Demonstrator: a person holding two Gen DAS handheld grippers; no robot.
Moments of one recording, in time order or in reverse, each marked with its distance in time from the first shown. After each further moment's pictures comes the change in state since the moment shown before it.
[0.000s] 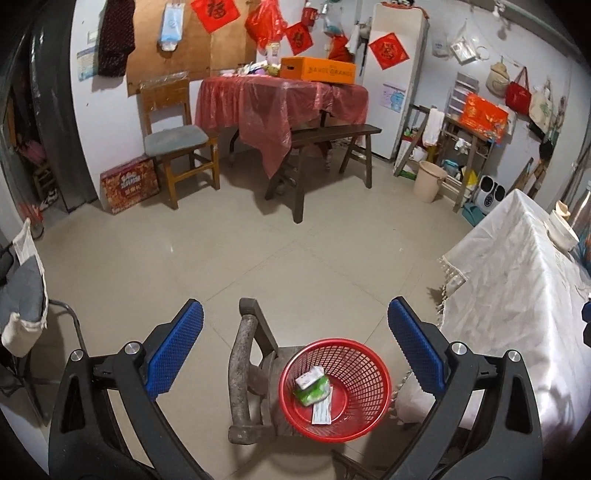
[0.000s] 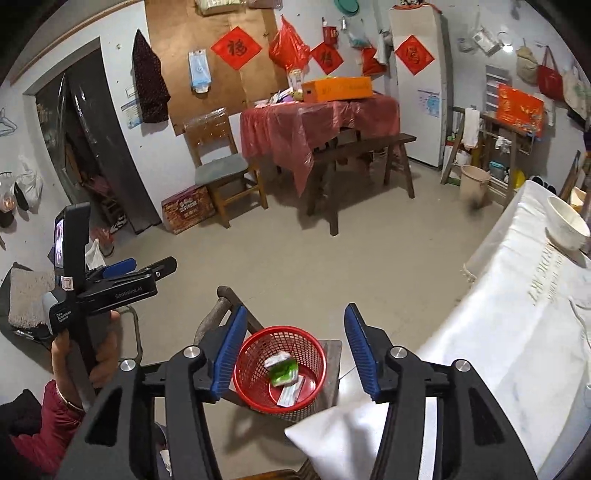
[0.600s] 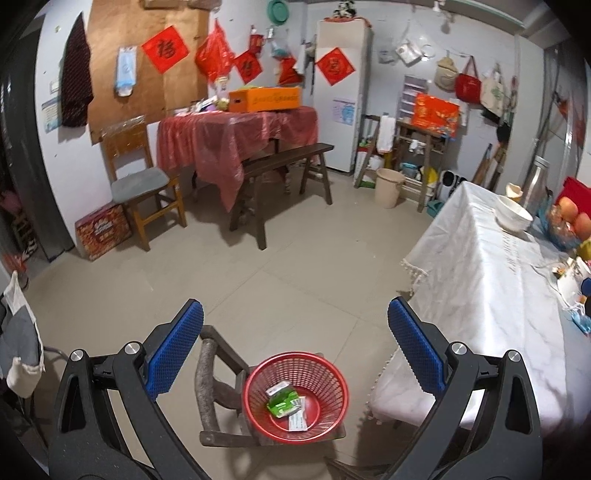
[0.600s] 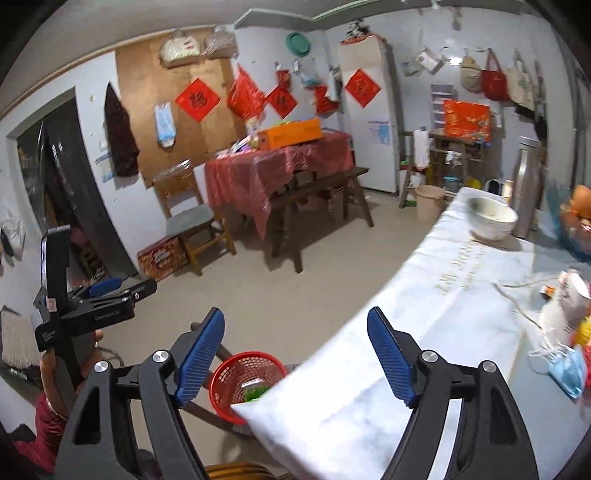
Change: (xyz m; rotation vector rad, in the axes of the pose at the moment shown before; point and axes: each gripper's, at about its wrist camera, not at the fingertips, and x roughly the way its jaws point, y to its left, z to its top) left arm -0.058 -0.091 0.005 0.153 -0.091 -0.102; right arm -0.097 -0.077 -0.029 0.123 -0.191 -0.109
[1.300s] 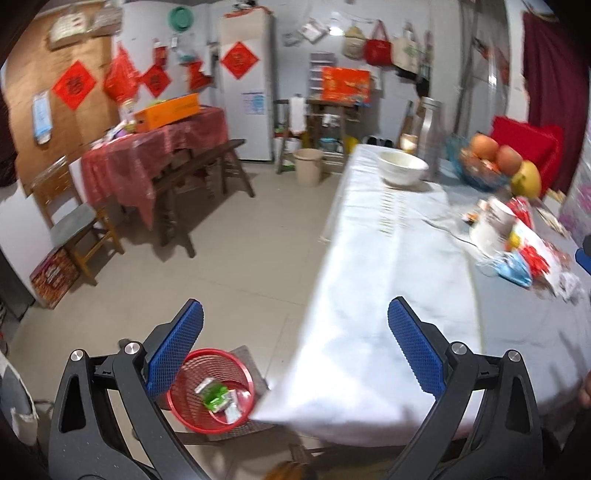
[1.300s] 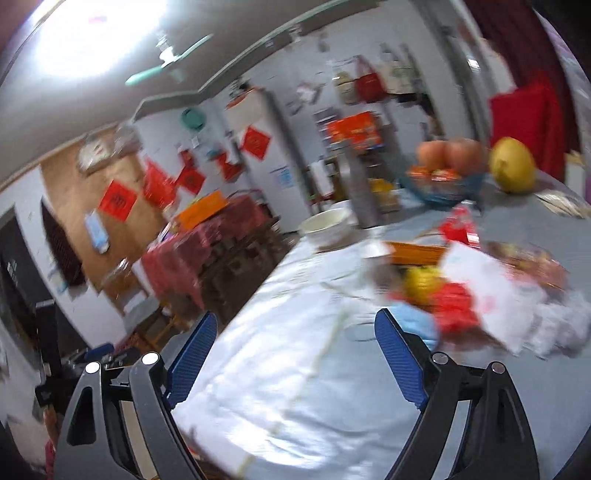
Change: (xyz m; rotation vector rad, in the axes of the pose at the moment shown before) left arm -0.028 -0.199 -0.017 0.240 0.045 -0.204; right arm -0.143 -0.200 -0.072 0.372 -0.242 -0.191
